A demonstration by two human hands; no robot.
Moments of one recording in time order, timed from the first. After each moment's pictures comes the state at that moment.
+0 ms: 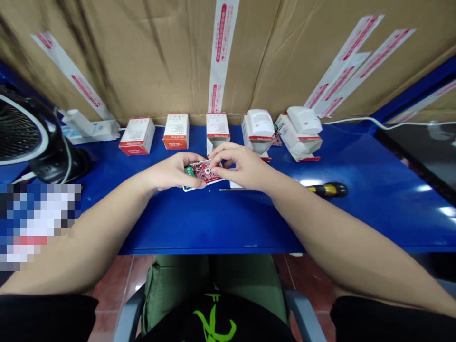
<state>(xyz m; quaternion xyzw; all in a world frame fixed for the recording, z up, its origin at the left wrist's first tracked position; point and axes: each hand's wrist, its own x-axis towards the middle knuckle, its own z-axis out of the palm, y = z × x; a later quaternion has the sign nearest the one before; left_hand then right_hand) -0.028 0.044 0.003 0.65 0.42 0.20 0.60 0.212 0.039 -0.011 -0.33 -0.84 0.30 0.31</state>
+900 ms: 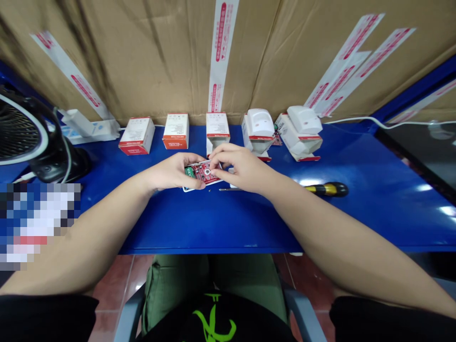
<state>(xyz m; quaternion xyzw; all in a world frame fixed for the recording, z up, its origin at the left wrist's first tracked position) -0.028 0.044 0.004 0.67 0.42 0.19 0.58 0.212 0.036 -0.007 -0.33 -0.87 0.26 0.28</state>
